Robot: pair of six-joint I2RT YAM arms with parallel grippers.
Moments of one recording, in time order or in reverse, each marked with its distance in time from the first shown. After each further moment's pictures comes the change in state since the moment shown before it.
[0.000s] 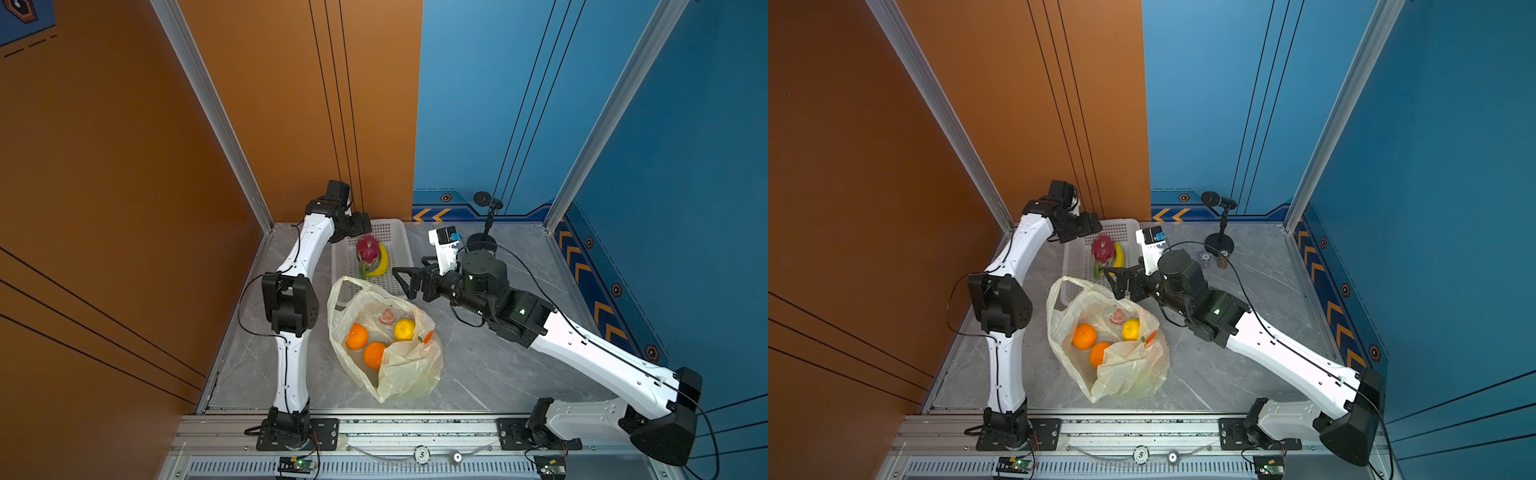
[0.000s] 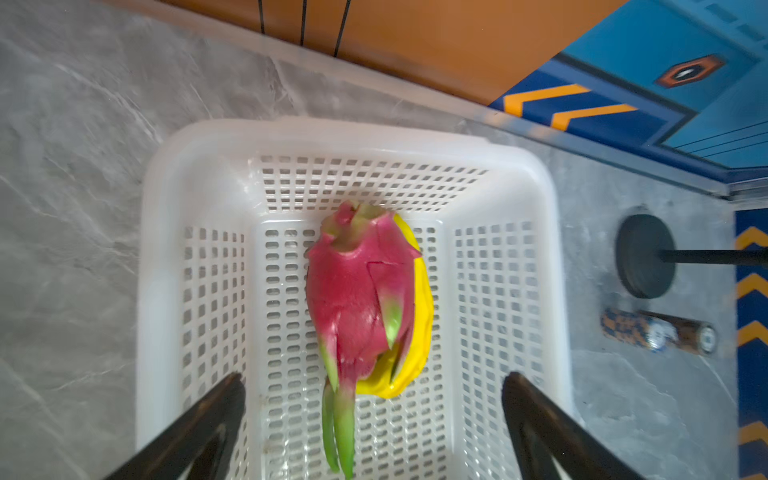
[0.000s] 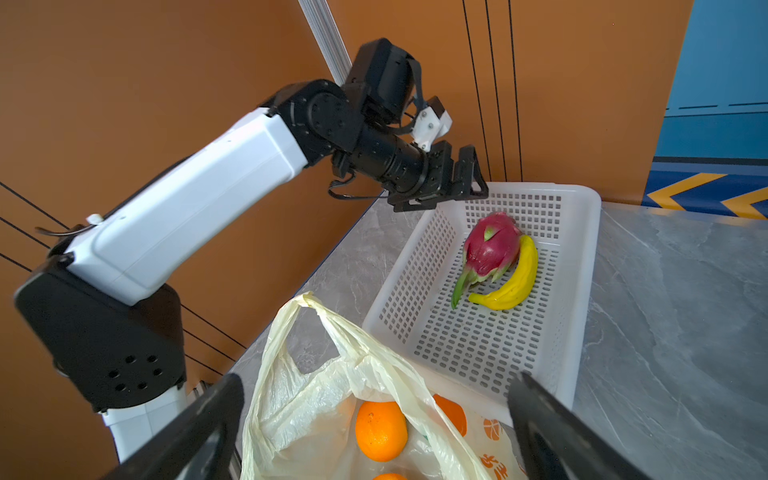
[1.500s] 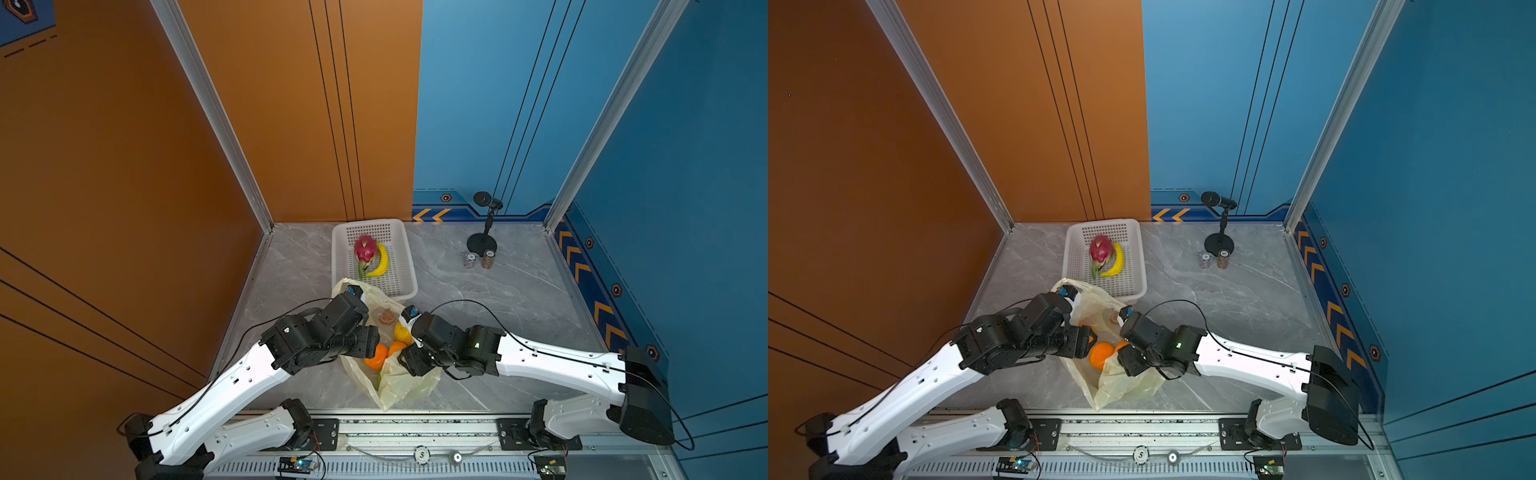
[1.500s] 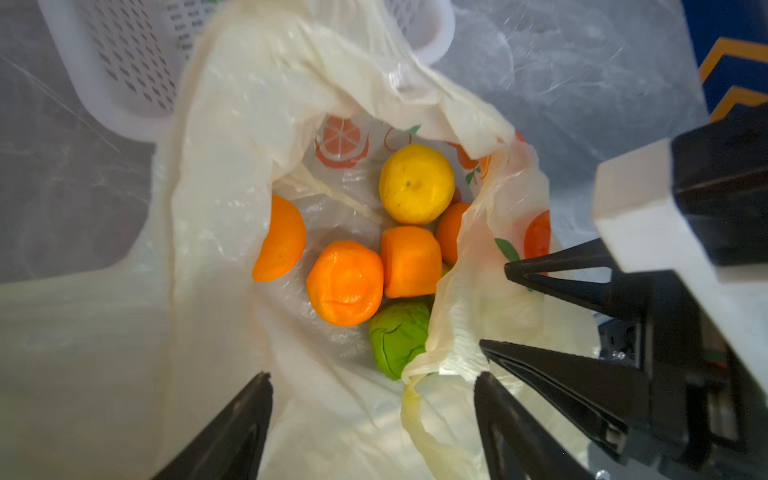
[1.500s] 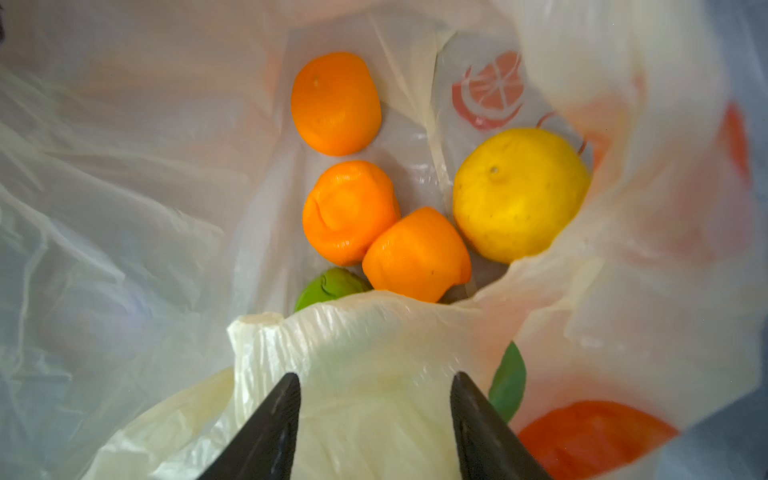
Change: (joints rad) left arm -0.722 -1.195 -1.201 -0.100 -0.252 -0.282; right arm 0.266 0.129 -0.280 -0.328 -0.029 0.125
